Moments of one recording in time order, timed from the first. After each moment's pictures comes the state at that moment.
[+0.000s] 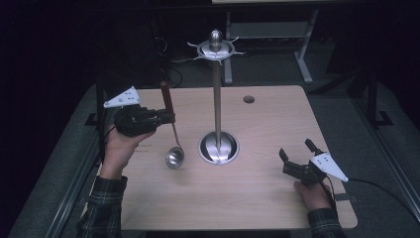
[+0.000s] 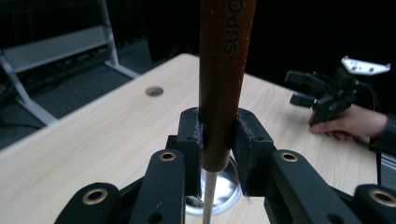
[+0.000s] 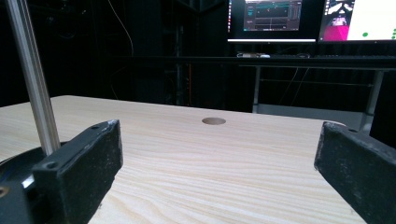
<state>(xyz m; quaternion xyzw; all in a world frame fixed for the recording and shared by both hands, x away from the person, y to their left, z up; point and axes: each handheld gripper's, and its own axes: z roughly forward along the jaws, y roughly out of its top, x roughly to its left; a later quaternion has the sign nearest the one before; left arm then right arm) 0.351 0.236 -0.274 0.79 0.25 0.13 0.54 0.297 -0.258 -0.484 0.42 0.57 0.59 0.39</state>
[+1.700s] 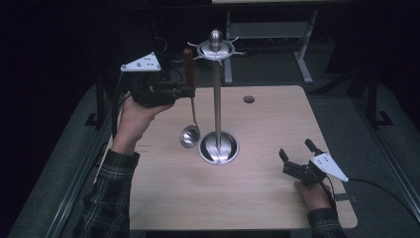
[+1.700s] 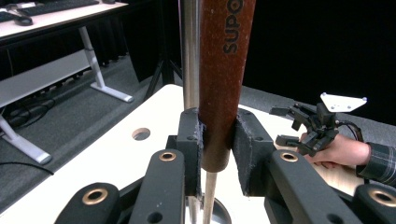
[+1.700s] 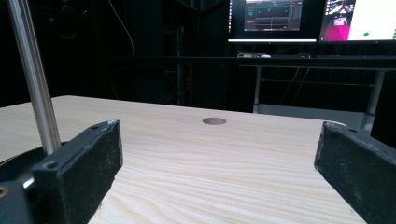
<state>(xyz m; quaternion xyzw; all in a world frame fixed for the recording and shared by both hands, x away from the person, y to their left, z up) 0.378 0.183 -0.211 0.80 0.20 0.13 0.55 0.297 -0.258 -0.484 0.42 0.57 0.59 0.39</state>
